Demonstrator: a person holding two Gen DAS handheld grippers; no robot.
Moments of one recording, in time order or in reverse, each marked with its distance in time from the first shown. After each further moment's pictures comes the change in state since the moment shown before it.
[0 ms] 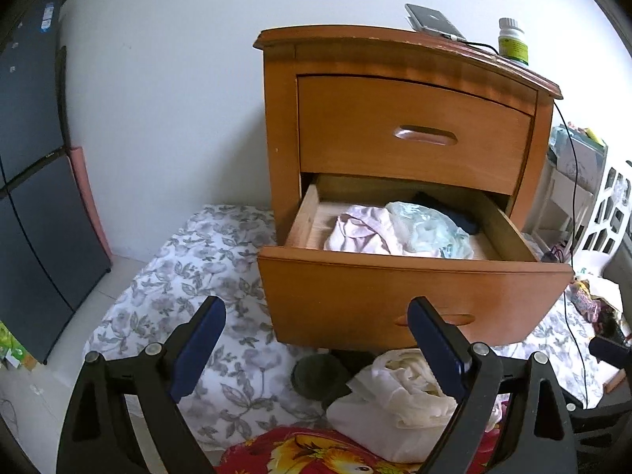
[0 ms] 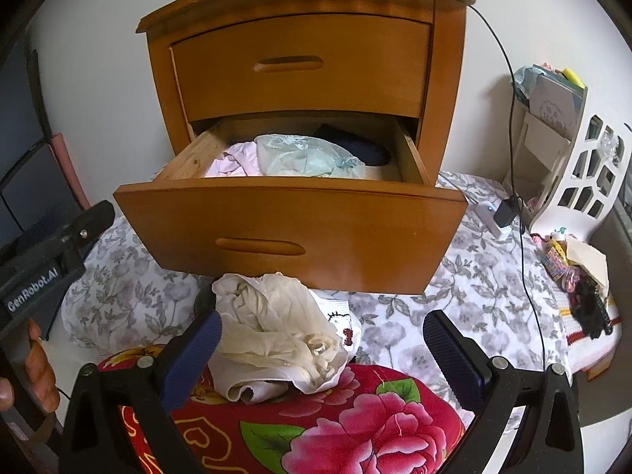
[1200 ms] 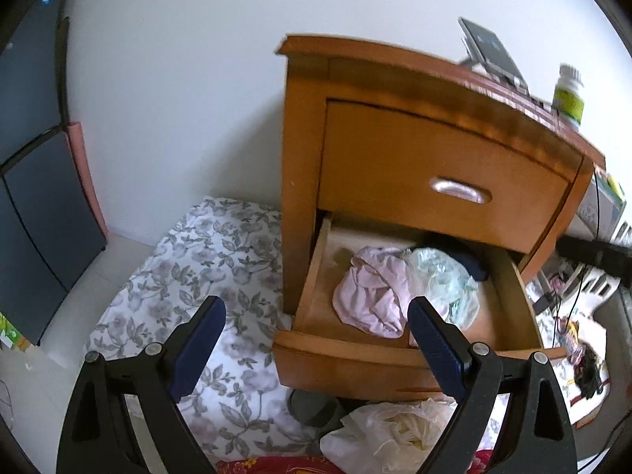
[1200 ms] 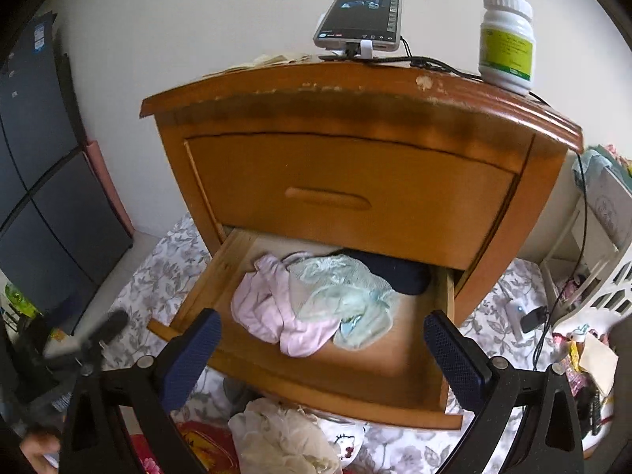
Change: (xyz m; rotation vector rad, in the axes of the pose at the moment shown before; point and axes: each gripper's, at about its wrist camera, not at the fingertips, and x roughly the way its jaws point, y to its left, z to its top) left arm 0.039 0.024 0.088 -0.083 0.103 -0.020; right arm 0.003 0.005 0.197 -0.108 -0.009 0.161
